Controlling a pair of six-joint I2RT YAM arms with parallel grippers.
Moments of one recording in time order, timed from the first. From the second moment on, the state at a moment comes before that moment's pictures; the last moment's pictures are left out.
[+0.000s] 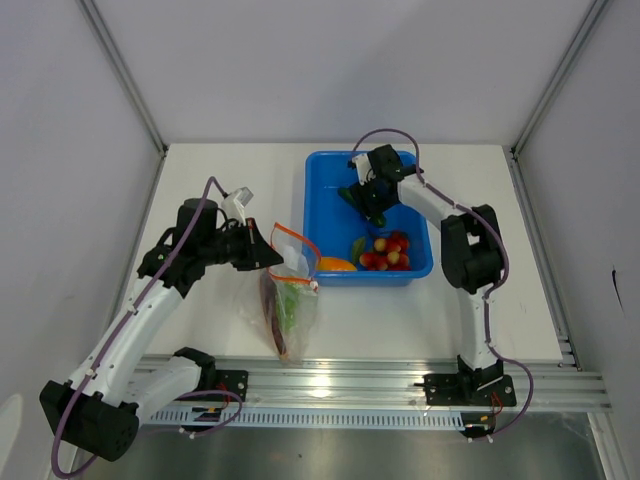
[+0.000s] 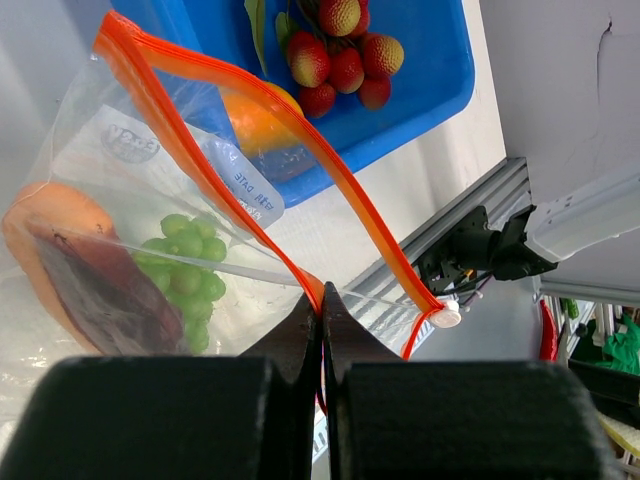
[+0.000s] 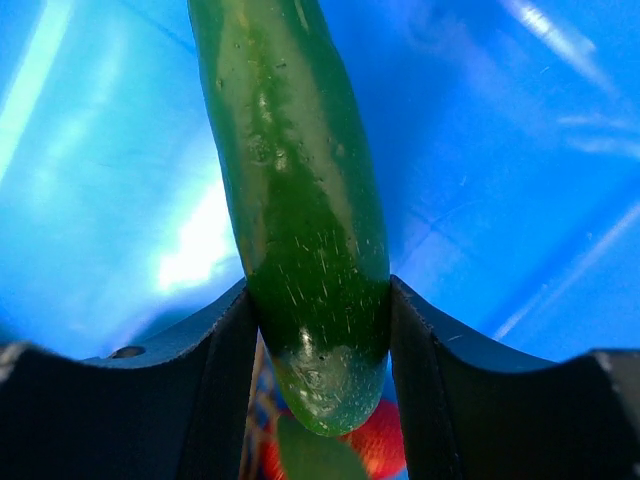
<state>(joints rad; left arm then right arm) -0.32 0.97 0.94 -0.63 0.56 -0.49 0.42 2.17 1.75 -0.59 -0.12 -0.21</state>
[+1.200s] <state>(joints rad) -0.32 0.97 1.00 -0.66 0.56 -0.50 0.88 1.65 1.43 -0.34 -0.27 0.76</state>
